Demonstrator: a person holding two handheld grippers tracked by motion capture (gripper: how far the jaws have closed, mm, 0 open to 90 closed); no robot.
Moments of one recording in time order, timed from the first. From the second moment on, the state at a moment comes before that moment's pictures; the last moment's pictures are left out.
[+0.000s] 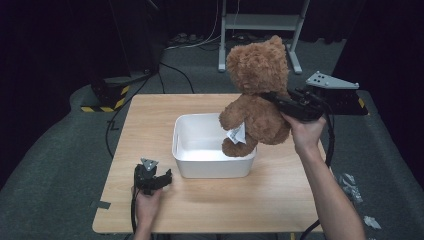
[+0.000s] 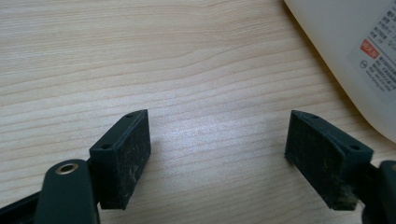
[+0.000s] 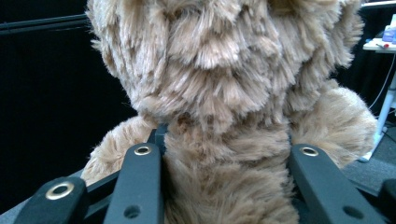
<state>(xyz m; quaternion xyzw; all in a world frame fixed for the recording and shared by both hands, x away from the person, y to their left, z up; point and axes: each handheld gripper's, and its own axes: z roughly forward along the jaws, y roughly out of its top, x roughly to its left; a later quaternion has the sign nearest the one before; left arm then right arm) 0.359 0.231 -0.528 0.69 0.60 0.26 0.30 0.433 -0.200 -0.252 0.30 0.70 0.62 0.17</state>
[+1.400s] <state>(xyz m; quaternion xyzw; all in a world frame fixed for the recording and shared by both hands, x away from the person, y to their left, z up) 0.359 0.231 -0.528 0.69 0.60 0.27 0.30 0.437 -0.165 -0.256 0.29 0.71 0.62 0.15</state>
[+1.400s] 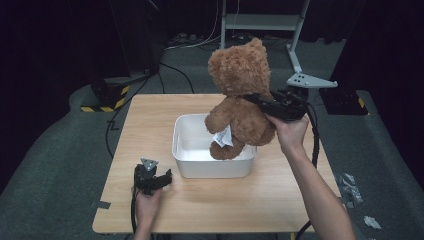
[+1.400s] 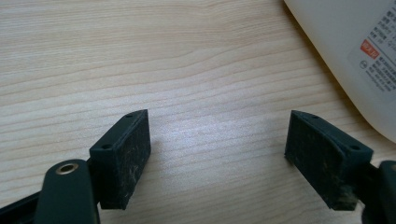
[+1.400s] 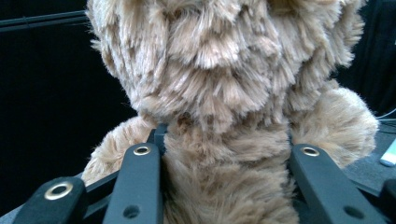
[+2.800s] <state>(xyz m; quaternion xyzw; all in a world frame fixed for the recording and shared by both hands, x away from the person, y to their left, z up) 0.358 0.231 -0.527 0.69 0.60 0.27 0.30 0.445 -0.129 -0.265 0.27 0.72 0.62 0.12</state>
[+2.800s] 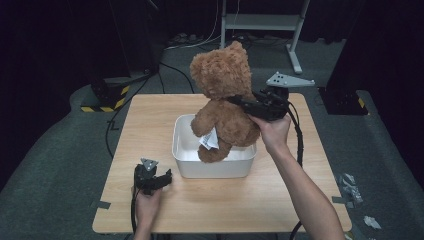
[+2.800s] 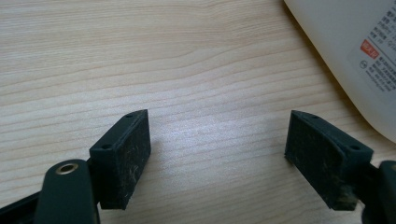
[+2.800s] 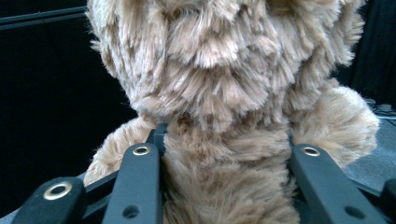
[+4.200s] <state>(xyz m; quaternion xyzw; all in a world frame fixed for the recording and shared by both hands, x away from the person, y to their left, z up) 0.359 0.231 -0.528 0.69 0.60 0.27 0.30 0.451 -0.098 -0.290 0.27 0.74 0.60 0.10</state>
